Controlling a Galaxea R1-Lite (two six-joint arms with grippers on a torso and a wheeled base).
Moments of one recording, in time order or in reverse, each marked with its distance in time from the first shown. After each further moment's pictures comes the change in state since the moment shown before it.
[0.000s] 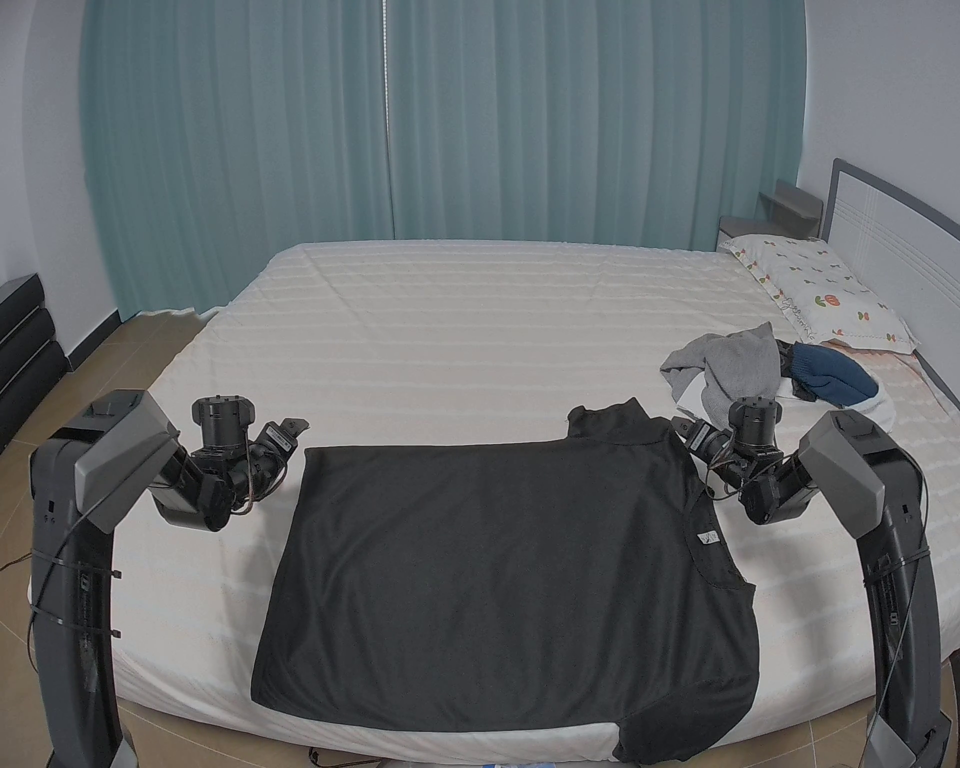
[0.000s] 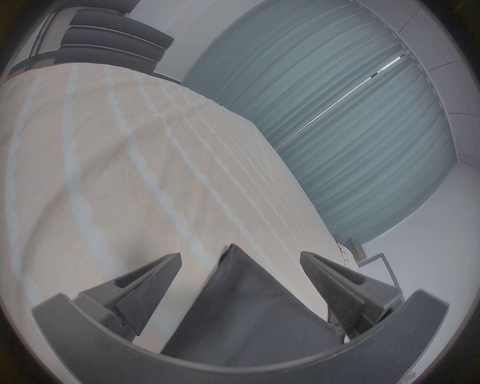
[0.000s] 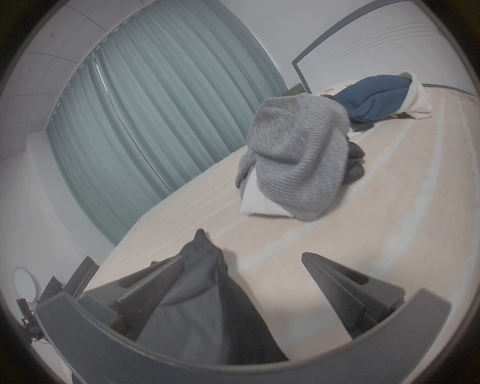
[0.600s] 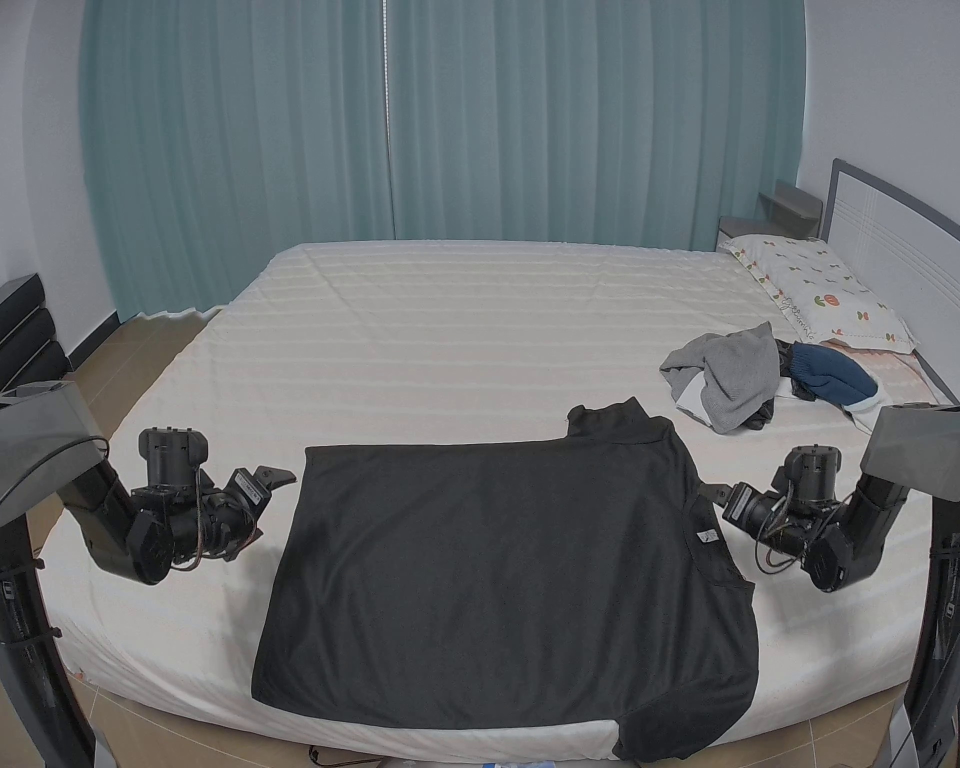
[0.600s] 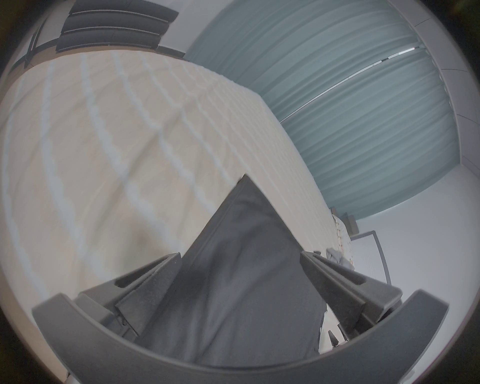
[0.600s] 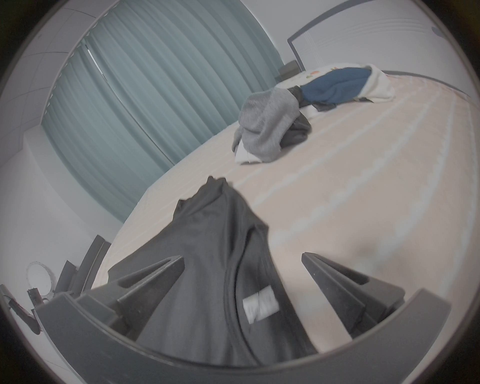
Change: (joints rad) left arm -0.010 -0.355 0.616 -0.095 -0.143 -0.009; right arm 0.015 -0.390 0.899 -0.316 0.104 0.023
